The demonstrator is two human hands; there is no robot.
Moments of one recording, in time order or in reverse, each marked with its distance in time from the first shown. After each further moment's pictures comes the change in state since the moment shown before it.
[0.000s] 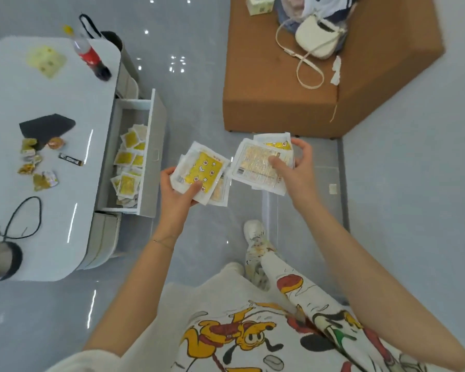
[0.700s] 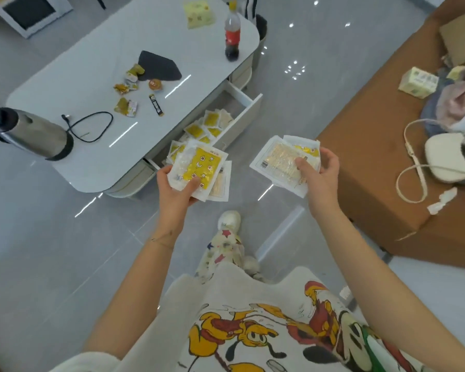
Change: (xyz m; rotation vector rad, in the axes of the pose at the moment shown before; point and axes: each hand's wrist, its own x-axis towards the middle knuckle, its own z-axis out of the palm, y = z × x) left_hand 0.063 0.012 -0.055 -0.380 0.655 -0.044; right_hand 0.156 -0.063 0.155 -0.165 -0.455 0.046
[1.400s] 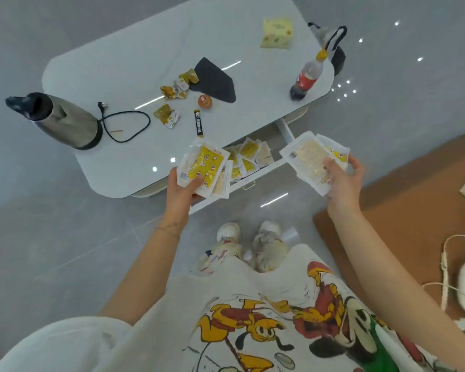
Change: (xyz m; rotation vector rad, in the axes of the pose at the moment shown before) left_hand 0.232 0.060 -0.022 -0.205 0.242 -0.156; right_hand 0.221 -0.093 0.204 -0.049 -0.062 0.150
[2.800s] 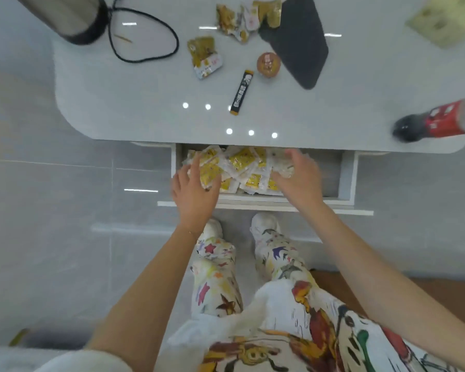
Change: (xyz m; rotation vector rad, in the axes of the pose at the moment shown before) left_hand 0.197 -0.178 0.054 0.793 0.540 -0.082; right_hand 0.251 0.175 0.191 -1.383 -0.845 -0.540
